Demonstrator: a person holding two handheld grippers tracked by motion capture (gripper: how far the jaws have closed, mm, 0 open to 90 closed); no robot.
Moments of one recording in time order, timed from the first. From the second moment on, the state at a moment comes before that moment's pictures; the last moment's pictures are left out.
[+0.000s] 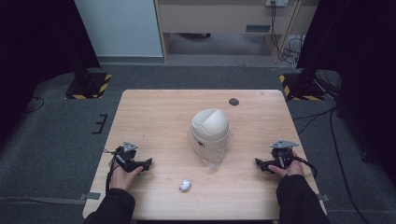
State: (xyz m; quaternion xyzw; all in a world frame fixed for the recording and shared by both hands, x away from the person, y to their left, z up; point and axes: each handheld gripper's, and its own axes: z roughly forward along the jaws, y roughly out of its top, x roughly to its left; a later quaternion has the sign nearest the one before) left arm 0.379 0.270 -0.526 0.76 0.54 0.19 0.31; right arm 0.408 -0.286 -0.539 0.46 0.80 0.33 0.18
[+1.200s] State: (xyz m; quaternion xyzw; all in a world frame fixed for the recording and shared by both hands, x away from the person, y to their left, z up) left arm 0.369 0.251 -0.457 0.74 0.43 0.23 0.46; right arm 0.408 -0.287 -0.539 0.46 0.80 0.33 0.18
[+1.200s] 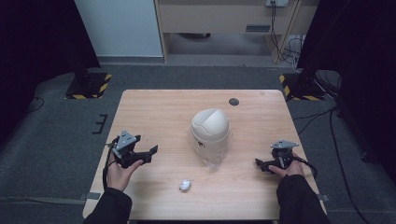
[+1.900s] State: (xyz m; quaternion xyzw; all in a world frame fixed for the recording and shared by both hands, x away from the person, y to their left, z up) left arm 0.369 0.223 -0.423 0.74 0.37 0.22 0.52; right arm 0.408 -0.287 -0.539 0.46 0.80 0.33 0.18
